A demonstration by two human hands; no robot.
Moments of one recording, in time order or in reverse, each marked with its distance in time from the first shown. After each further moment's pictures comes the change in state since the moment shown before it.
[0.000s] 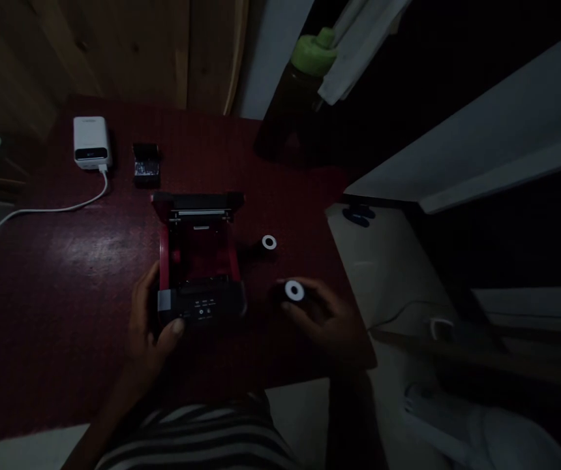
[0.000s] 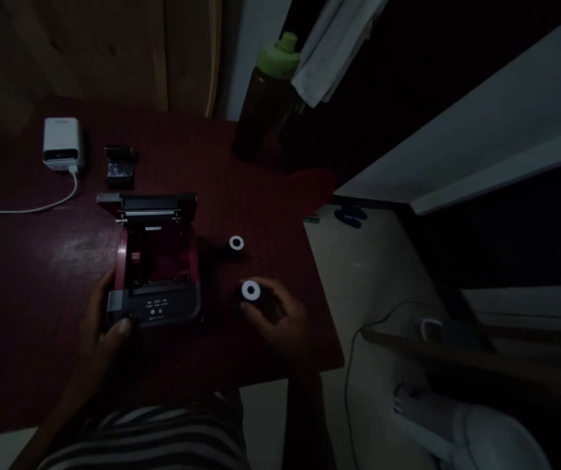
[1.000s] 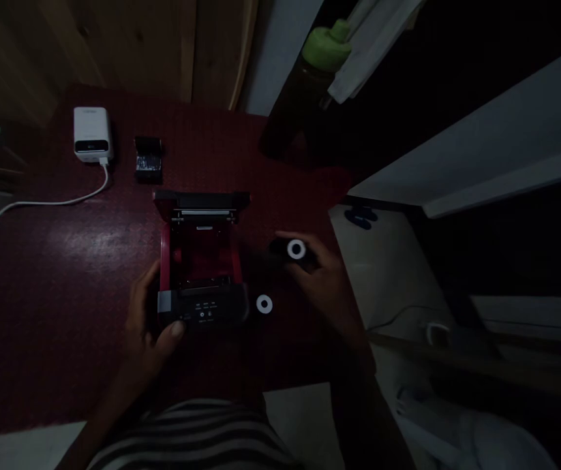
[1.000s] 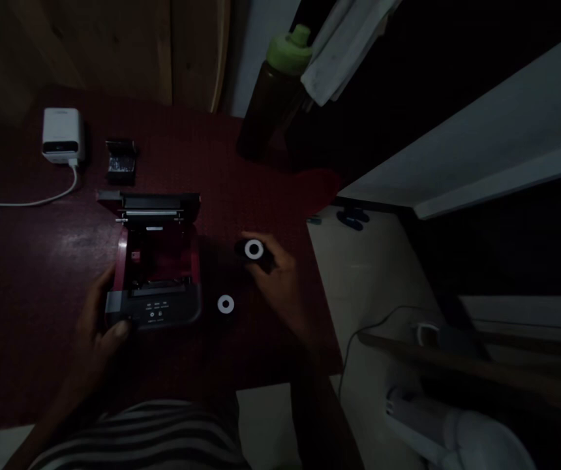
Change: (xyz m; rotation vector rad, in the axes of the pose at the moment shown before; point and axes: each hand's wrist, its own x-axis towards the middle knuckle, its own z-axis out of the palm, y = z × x) left_hand 0.000 -0.012 -0.001 0.060 0.006 0.118; right_hand 0.076 -0.009 0.011 -0.012 -0.063 -0.104
